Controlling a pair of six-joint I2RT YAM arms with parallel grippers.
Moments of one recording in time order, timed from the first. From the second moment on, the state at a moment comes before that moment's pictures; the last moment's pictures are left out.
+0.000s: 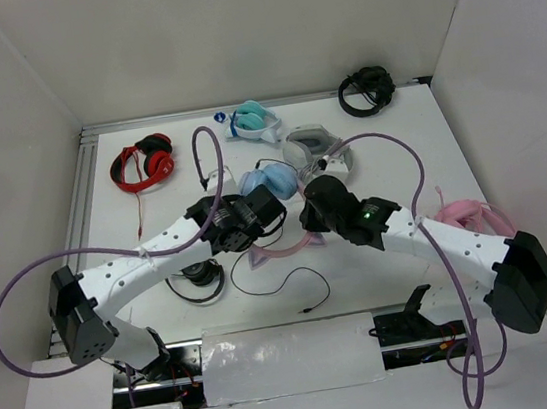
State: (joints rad) left arm -0.99 1.52 1.41 -1.16 -0.65 -1.32; right arm 0.81 1.20 0.86 -0.38 0.30 0.82
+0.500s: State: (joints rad) left arm -0.99 1.39 1.32 -0.88 -0.59 -1.07; right arm 0.82 1.11 0.90 -0.46 0.40 0.72
